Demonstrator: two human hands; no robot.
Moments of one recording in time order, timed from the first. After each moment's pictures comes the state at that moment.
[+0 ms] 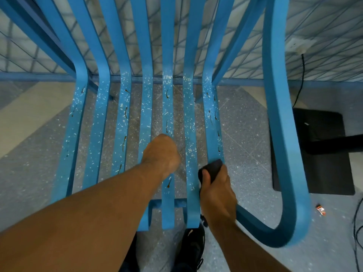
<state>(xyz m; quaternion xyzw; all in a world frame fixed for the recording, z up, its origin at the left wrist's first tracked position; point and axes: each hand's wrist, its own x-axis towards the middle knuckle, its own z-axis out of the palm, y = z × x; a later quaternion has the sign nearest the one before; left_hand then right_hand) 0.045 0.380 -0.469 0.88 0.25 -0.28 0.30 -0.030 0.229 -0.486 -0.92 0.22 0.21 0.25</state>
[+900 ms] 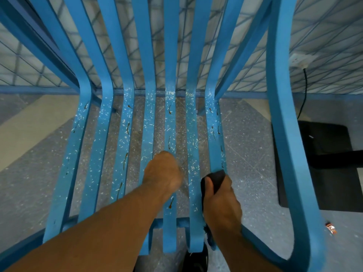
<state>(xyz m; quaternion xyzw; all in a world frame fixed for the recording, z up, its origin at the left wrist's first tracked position) 0.048 0.380 -0.464 0.87 0.25 -0.28 0.32 -0.008 0.231 -0.494 -0.93 0.22 0.21 0.23</state>
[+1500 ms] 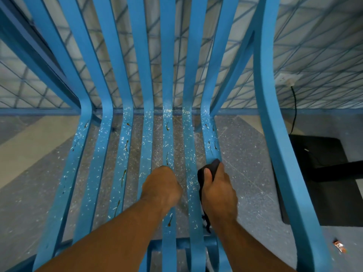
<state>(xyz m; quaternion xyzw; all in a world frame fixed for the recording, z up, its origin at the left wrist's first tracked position) 0.050 0.382 -0.470 0.89 0.23 -0.27 0.28 0.045 0.241 -0.500 -0.96 0.14 0.13 0.22</state>
